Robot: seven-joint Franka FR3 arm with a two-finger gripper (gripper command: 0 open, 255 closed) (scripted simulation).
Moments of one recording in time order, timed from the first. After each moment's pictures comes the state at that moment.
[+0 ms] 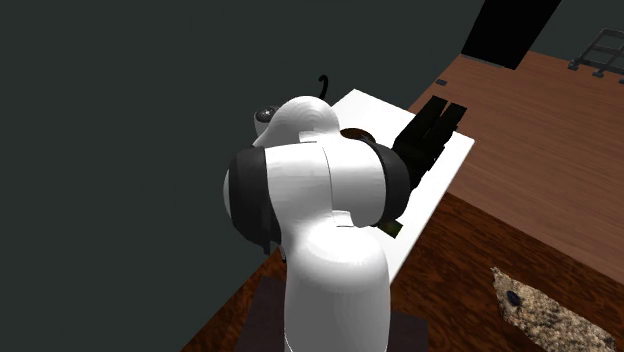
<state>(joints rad) 0.24 0.57 0.23 -1.90 -0.36 2.65 0.69</state>
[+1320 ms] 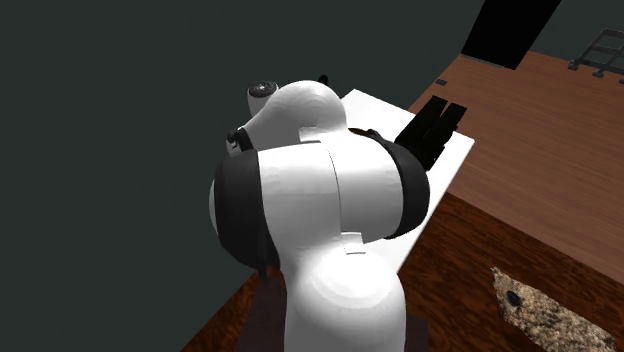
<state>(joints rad) 0.20 0.44 0.29 -1.91 -0.29 2.52 0.64</state>
